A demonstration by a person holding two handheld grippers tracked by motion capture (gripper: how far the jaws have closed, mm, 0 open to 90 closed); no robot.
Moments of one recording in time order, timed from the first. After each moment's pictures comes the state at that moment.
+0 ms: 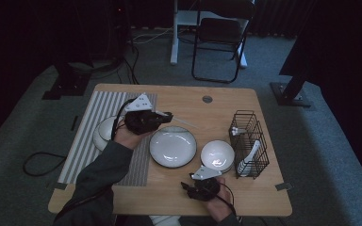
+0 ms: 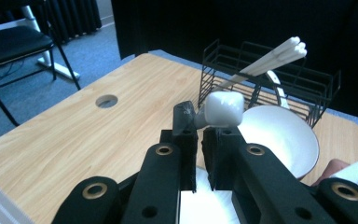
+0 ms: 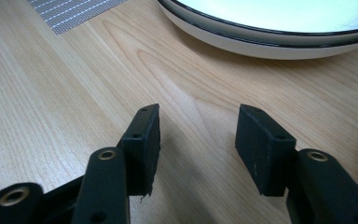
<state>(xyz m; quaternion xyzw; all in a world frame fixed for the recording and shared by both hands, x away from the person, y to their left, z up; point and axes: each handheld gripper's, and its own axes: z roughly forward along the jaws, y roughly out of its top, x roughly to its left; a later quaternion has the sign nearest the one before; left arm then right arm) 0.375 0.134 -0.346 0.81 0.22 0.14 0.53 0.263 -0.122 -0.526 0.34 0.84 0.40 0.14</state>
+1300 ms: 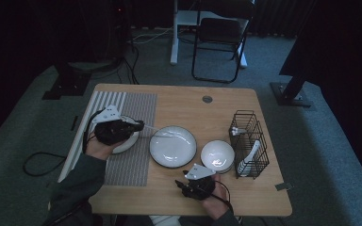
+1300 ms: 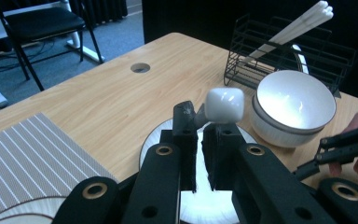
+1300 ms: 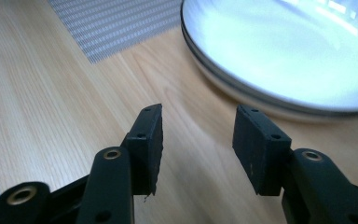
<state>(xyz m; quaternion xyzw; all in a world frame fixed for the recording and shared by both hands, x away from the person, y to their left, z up) 0.351 0.206 -0.365 0.80 0.27 0.15 0.51 0.259 -0.103 -0.500 0.29 0.85 0.40 0.16</state>
